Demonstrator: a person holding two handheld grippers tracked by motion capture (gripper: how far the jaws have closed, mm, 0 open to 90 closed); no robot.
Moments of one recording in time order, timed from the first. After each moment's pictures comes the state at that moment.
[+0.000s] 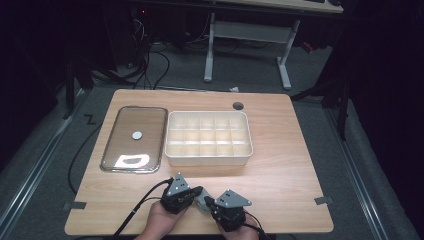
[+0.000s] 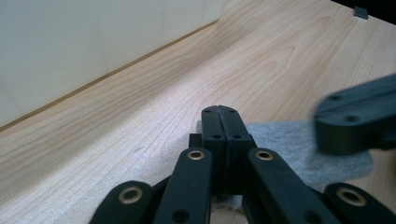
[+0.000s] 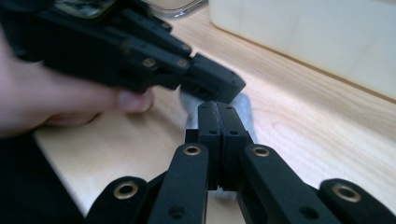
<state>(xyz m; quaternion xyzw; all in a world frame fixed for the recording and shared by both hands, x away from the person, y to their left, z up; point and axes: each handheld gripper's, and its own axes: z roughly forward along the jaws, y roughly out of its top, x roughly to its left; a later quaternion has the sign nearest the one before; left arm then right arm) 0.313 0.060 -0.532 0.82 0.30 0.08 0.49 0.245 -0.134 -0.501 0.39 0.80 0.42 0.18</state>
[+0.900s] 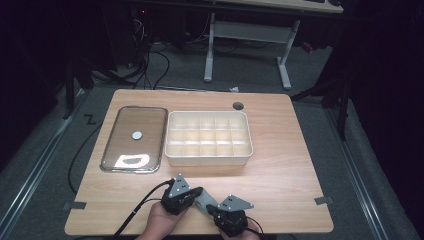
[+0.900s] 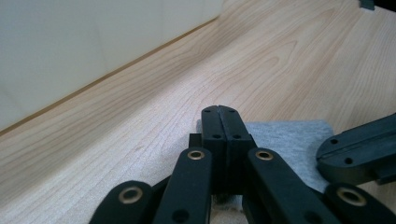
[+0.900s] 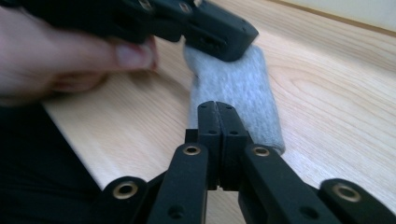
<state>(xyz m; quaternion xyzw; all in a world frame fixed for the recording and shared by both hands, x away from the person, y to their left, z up) 0.311 0.059 -0.532 0.82 0.30 0.09 0.48 0.243 -0.143 -0.520 0.40 0.81 0.41 0.12</state>
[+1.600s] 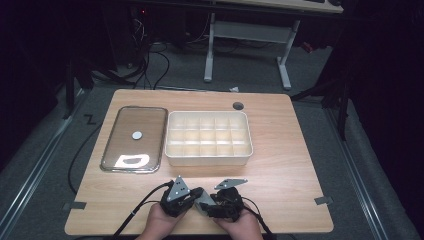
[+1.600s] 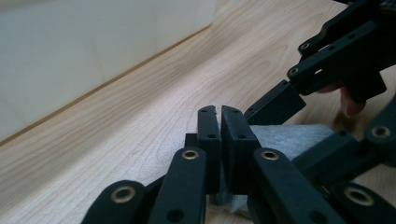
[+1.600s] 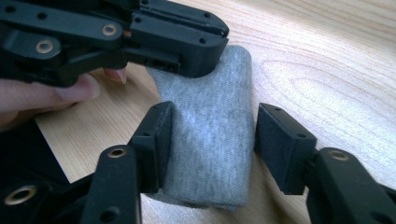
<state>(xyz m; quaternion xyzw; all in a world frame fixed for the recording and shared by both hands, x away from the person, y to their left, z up) 0.304 0.062 -0.531 0.82 0.28 0.11 0.50 0.292 -0.141 -0.519 0.44 0.82 0.36 0.02</state>
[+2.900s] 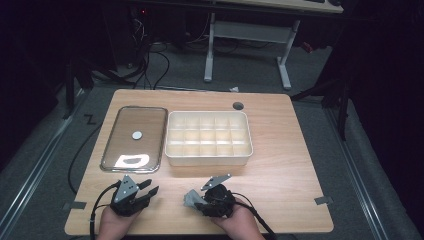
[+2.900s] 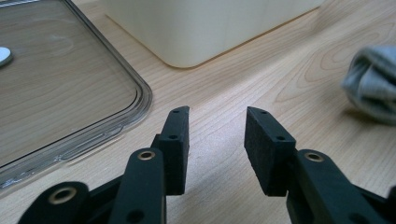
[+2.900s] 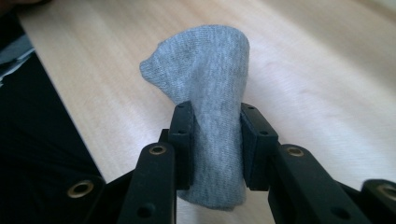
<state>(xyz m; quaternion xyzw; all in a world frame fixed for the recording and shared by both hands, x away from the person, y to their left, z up) 0.304 0.186 -0.528 0.79 0.35 0.19 0.46 0.294 -0.112 -0.490 0.36 0.88 0.30 0.04</state>
